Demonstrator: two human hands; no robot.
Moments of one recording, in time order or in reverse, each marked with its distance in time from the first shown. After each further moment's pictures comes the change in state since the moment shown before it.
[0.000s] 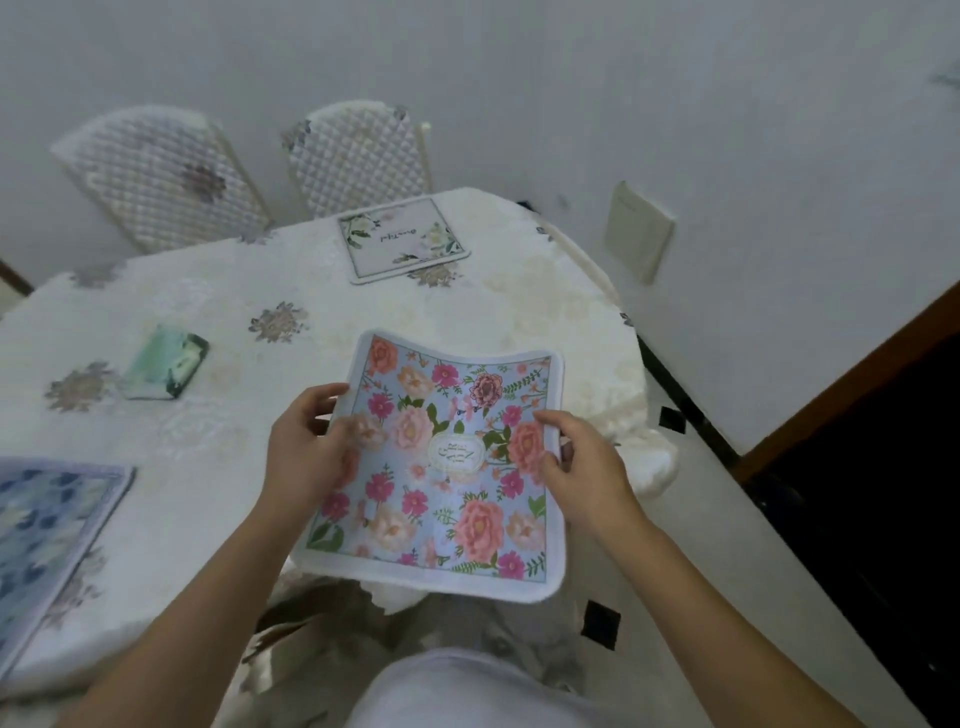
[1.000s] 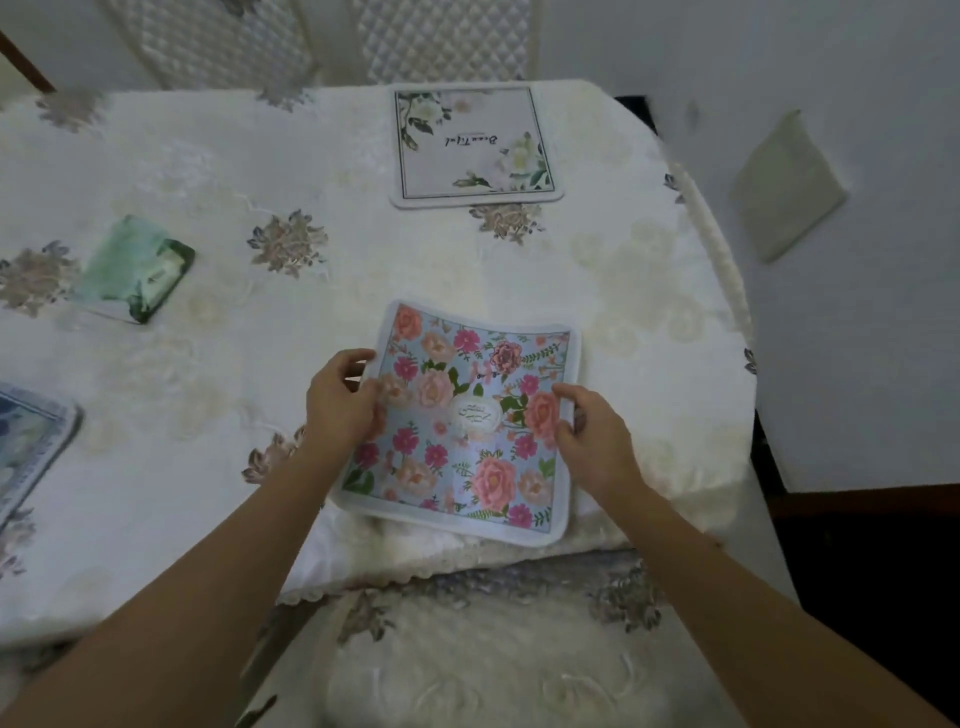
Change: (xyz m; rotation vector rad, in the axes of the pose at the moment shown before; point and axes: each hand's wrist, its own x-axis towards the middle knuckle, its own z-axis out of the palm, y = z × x) left_hand 0.168 -0.107 0.081 0.091 0.108 -0.355; right_hand 0.229 0.062 0.078 -0.164 -0.242 0.032
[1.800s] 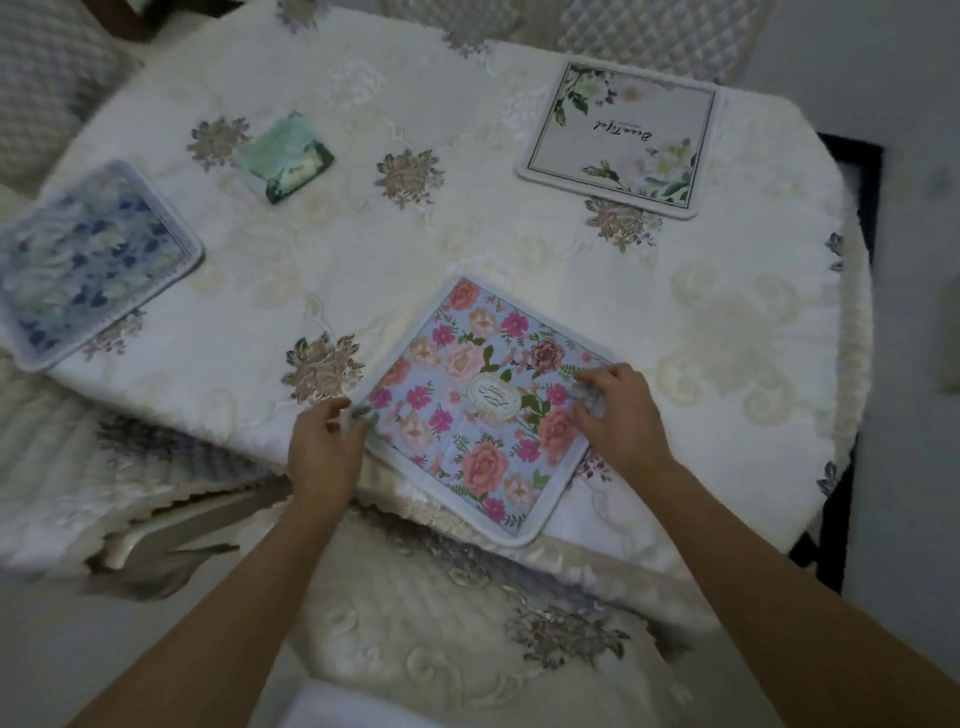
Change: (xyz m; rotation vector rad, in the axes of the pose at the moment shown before) left_hand -0.141 -0.049 0.036 0.192 0.506 -0.345; right_hand 0.098 0.031 -0.022 -0.282 -0.293 -0.493
